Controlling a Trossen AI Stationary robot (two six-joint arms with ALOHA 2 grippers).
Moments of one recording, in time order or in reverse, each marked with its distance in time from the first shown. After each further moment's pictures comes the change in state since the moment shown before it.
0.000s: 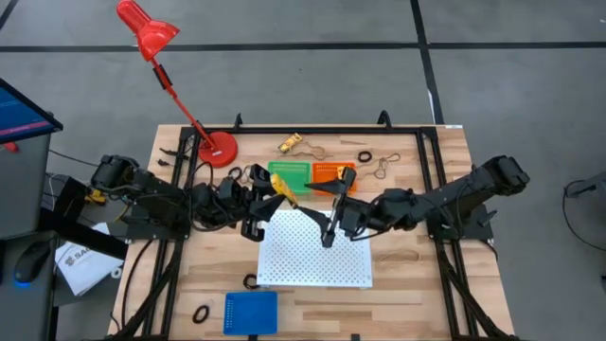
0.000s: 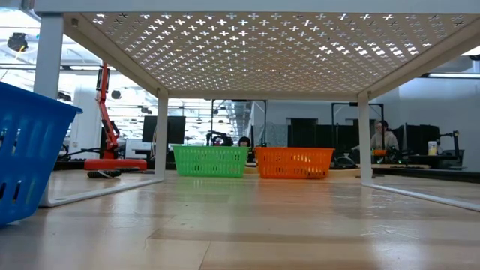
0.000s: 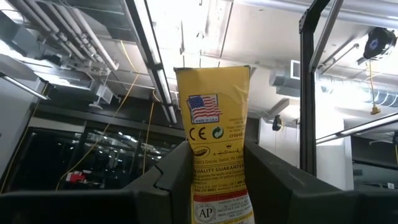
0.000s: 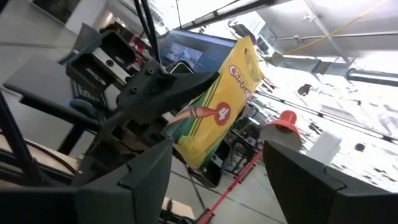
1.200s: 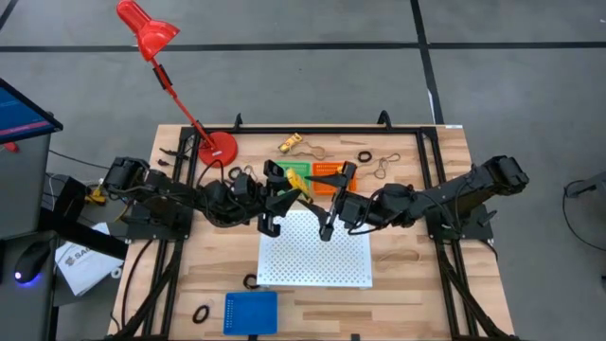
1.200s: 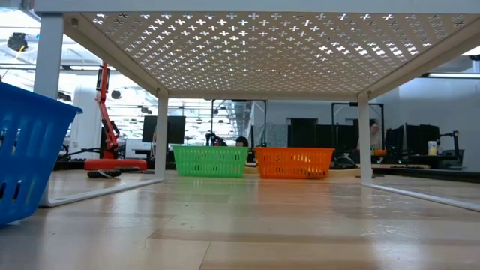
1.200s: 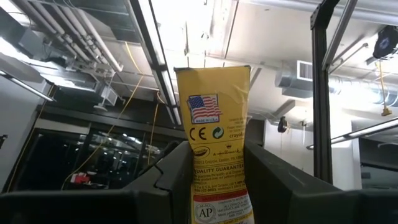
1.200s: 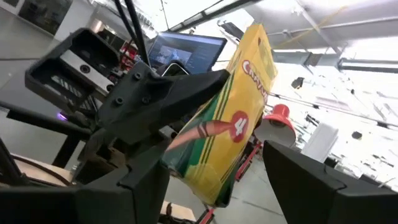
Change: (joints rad) left arm 0.040 0.112 0.132 -0.023 0.026 -0.027; right arm -0.034 0.001 0.000 0.033 0.011 0.058
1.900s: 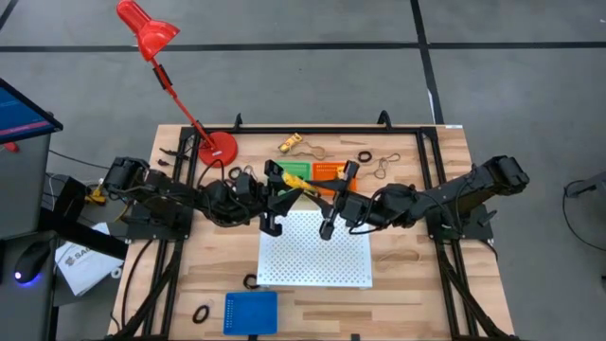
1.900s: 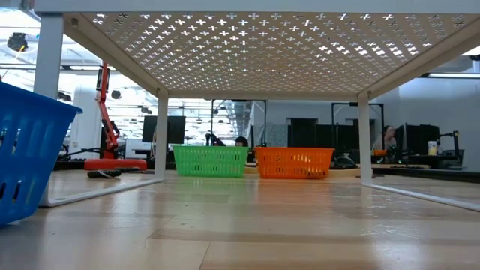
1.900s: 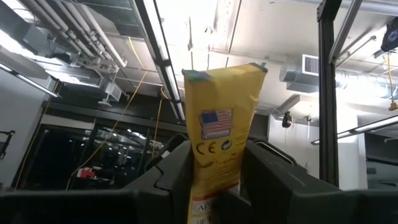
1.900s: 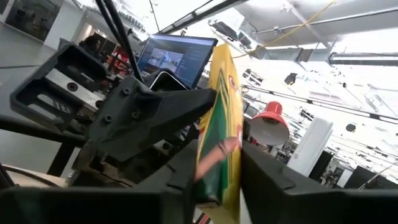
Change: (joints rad) left arm 0.005 0.000 -0.002 -0.026 -0.012 0.000; right arm 0.010 -0.001 0.000 0.018 0.031 0.018
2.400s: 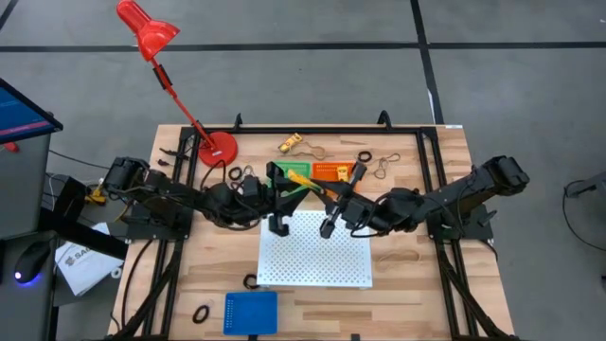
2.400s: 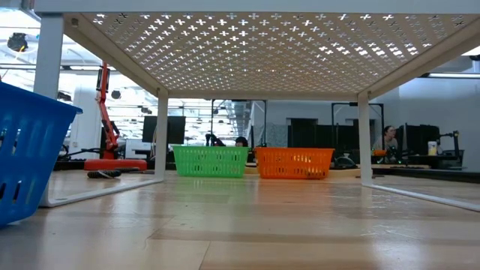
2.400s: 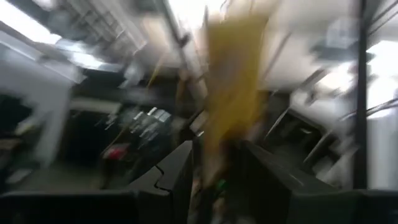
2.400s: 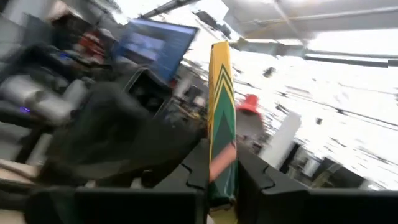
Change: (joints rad) left arm 0.000 -0.004 0.000 -0.116 -0.108 0.038; right arm 0.047 0.002 -0.001 0.071 0.145 -0.126
